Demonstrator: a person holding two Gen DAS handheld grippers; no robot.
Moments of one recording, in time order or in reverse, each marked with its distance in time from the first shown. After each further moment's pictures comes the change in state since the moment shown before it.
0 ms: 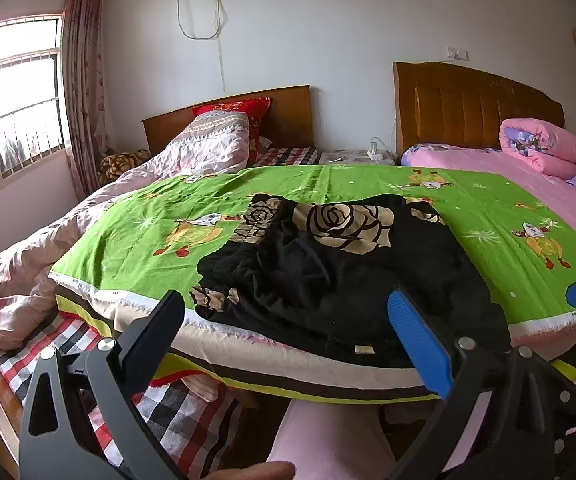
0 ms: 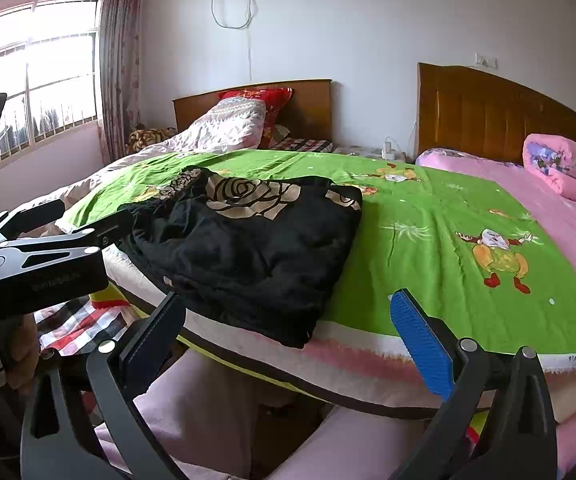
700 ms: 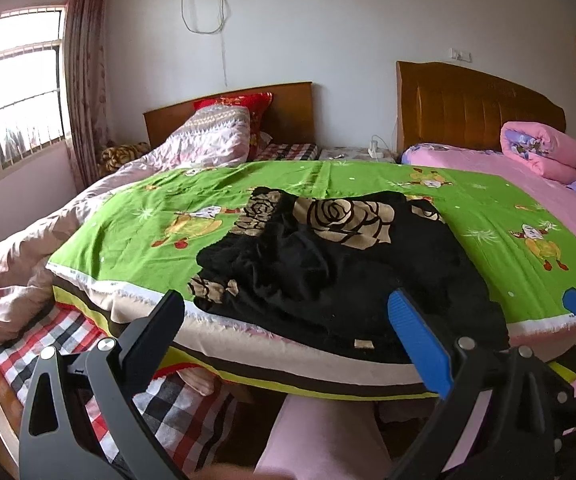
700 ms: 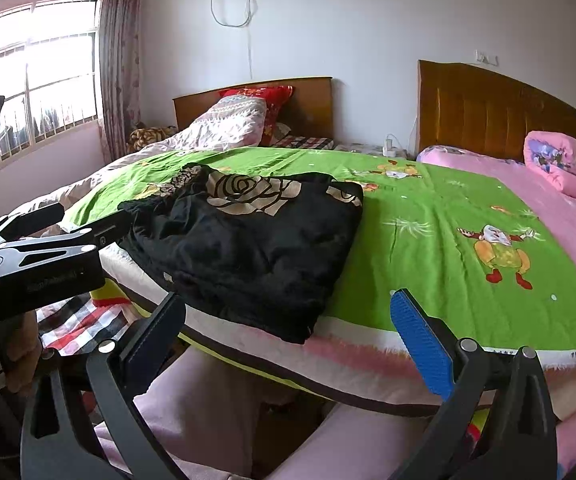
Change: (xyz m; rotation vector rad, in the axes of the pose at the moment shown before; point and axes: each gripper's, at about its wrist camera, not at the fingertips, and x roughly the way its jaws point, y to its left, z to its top) left arm 0.001 0.007 -0.004 -0.023 0.024 -0.015; right arm 0.000 0.001 -0.003 0.004 0.004 0.006
